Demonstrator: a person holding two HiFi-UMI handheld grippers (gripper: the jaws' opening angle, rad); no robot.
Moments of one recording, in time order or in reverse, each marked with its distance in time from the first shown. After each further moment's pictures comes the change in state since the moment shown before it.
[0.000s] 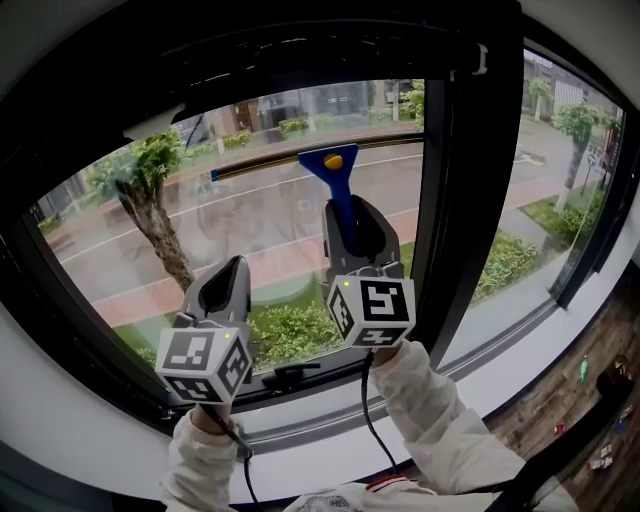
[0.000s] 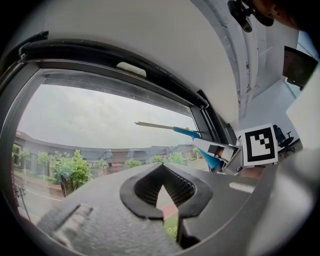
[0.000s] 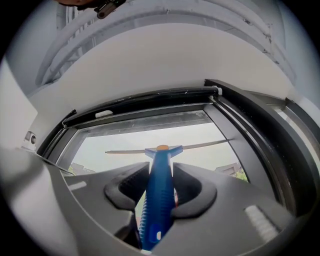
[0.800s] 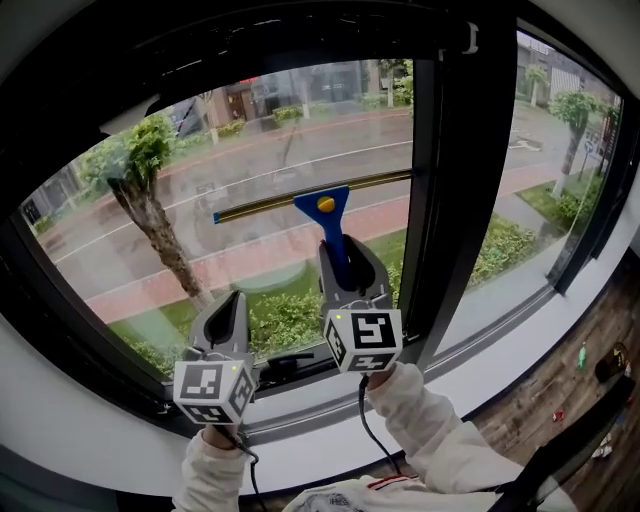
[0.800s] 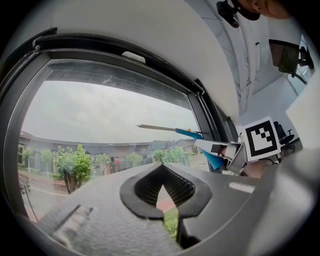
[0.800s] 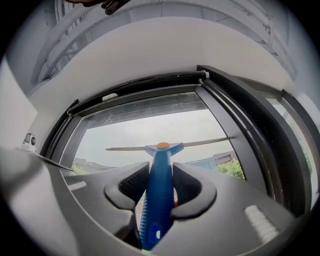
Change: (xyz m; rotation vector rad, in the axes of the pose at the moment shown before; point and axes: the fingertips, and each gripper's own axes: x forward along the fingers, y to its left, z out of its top) left arm -0.024 -0.013 -0.079 -0.006 0.071 0.020; right arm -0.053 -0.002 -0.079 0.030 0.156 -0.007
